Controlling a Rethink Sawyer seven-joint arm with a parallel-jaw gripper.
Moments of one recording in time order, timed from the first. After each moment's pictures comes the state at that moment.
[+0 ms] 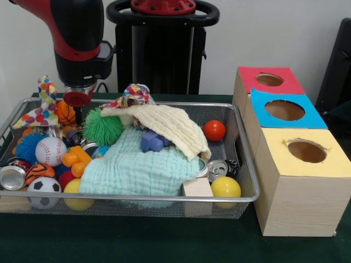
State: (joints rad) arm -0.36 -0.41 -0.35 1.61 0.07 0.60 2.67
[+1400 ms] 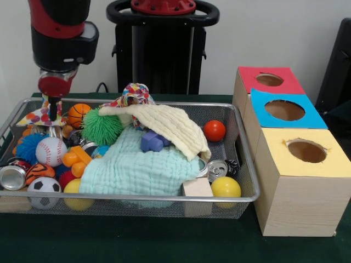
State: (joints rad) arm -0.35 -0.48 -0.35 1.49 0.00 0.65 2.67
